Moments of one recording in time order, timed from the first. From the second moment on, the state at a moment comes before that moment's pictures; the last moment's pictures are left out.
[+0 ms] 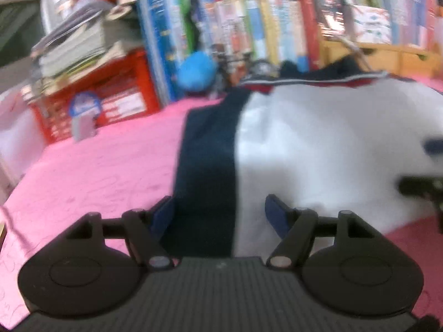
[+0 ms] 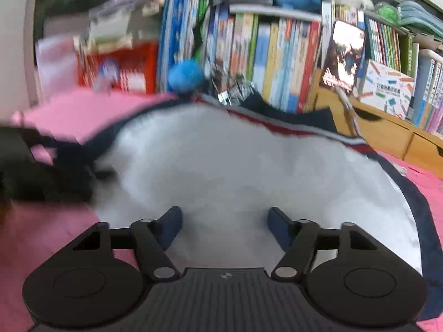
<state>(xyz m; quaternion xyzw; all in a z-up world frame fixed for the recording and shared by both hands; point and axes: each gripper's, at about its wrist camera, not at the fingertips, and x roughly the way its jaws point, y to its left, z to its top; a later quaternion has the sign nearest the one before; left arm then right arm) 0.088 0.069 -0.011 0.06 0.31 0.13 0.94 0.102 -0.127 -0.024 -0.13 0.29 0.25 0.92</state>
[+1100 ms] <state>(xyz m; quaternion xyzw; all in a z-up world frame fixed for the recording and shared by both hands) 0.019 -0.054 -0.014 0.33 0.22 -0.13 0.91 0.043 -0.143 -0.015 -0.29 0.22 0.31 0.88</state>
